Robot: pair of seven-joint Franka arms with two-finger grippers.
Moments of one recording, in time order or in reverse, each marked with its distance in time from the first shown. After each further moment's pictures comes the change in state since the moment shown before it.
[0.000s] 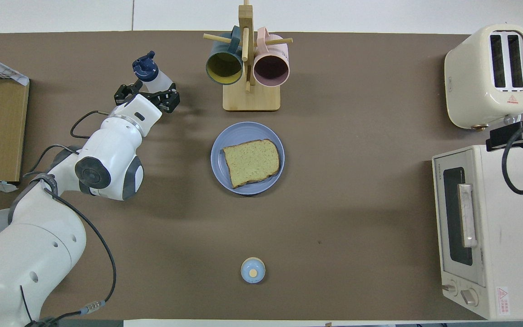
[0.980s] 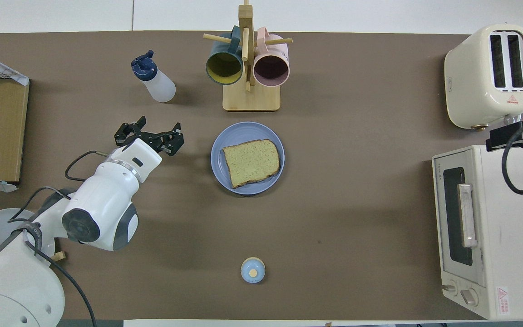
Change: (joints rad) left arm -0.068 -0.323 -0.015 -0.395 0.006 0.009 -0.034; right arm 0.000 0.000 0.000 0.000 0.000 0.000 0.000
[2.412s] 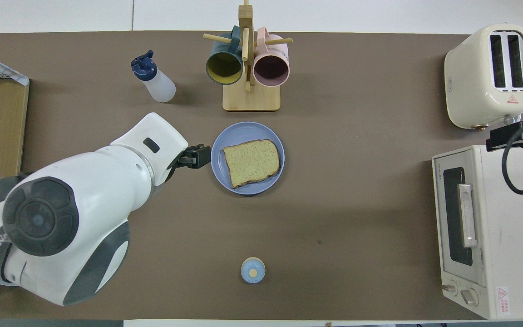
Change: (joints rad) left arm -0.206 -0.381 -0.009 0.401 0.000 -1.288 -0.320; right arm 0.000 0.000 0.000 0.000 0.000 0.000 0.000
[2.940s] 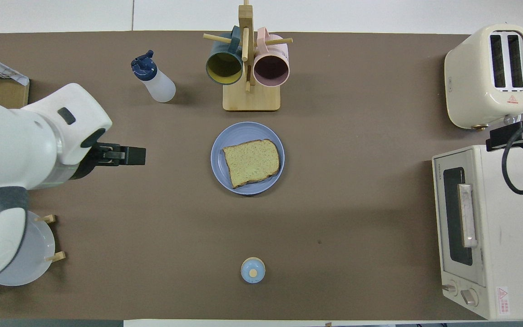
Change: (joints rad) left arm 0.165 -0.001 0.024 0.204 -0.051 -0.420 0.294; right arm 0.000 0.000 0.000 0.000 0.000 0.000 0.000
